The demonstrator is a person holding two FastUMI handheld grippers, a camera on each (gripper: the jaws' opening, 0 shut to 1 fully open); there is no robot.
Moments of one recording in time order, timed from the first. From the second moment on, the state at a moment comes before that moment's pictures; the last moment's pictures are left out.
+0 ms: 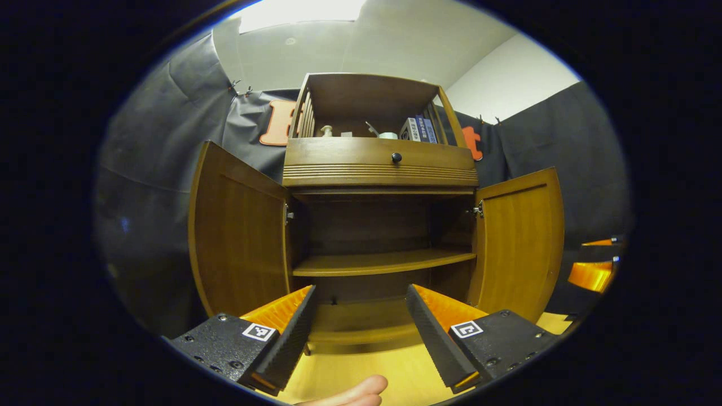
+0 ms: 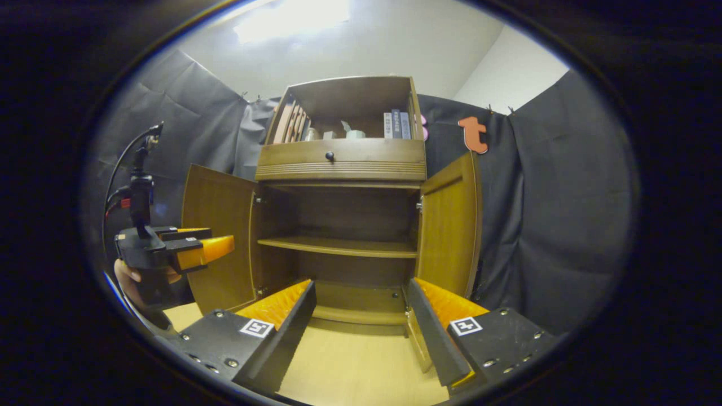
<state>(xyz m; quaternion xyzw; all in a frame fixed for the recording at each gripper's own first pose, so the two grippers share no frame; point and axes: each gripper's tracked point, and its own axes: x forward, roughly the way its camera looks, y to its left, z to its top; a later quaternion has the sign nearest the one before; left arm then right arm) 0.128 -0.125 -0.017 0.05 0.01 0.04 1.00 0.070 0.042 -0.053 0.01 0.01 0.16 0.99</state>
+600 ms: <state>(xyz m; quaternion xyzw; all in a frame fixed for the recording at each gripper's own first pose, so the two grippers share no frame) 0.202 -0.148 -0.064 0.02 0.04 0.03 1.00 0.145 0.069 -0.029 0.00 0.00 0.15 0.99</state>
